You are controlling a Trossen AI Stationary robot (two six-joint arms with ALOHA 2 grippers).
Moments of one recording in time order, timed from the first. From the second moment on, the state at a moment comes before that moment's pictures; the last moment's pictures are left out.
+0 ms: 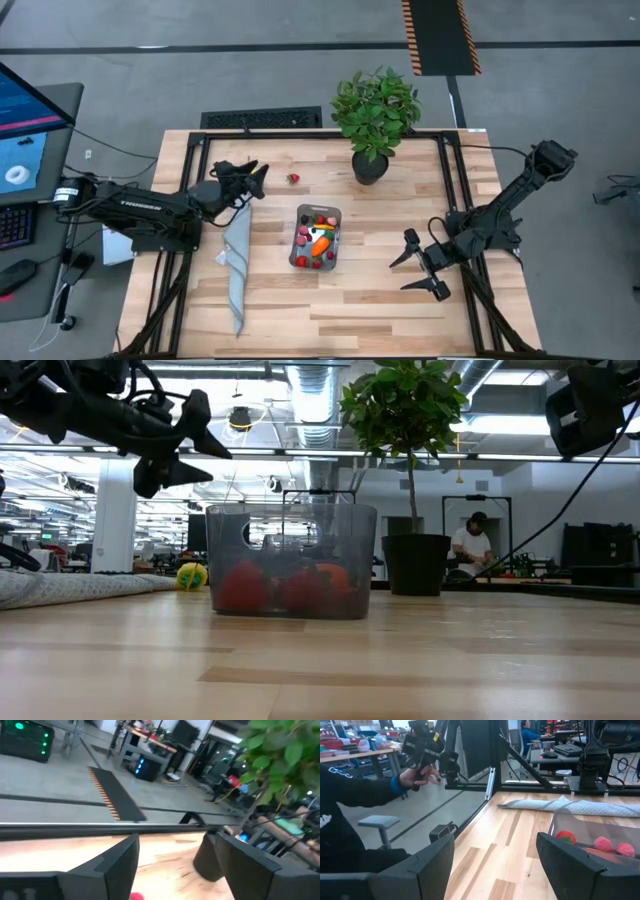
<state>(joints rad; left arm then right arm) 0.08 0.95 0.26 0.63 -0.77 -0.57 0.75 0.98 0.16 0.74 0.31 0.08</state>
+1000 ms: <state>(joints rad) -0.07 0.95 0.28 0.24 -0.98 -0.94 0.71 0.98 0.16 0.73 0.32 0.10</state>
